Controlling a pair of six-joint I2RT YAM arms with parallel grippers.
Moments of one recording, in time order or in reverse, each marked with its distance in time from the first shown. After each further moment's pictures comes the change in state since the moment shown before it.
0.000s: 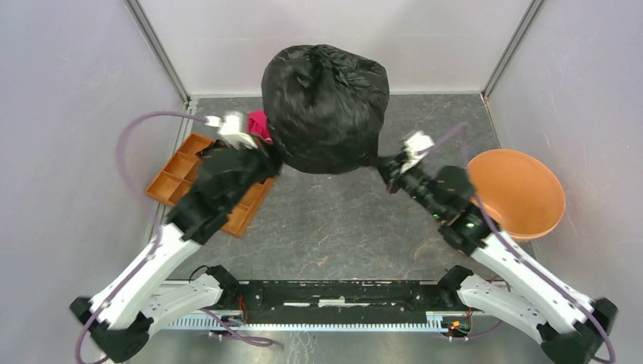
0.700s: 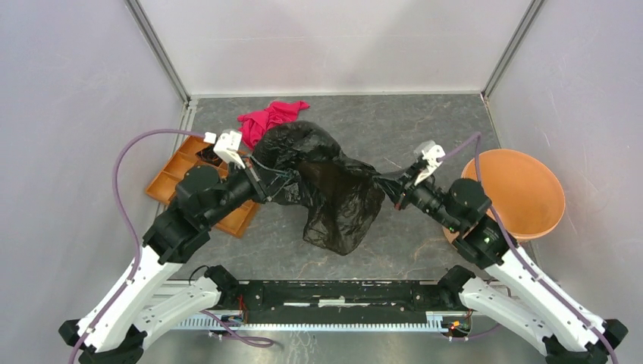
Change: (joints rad) left arm 0.002 -0.113 -0.062 -0.199 0.266 -0.165; right arm 0.001 -0.073 -0.046 -0.159 -0.122 0.180
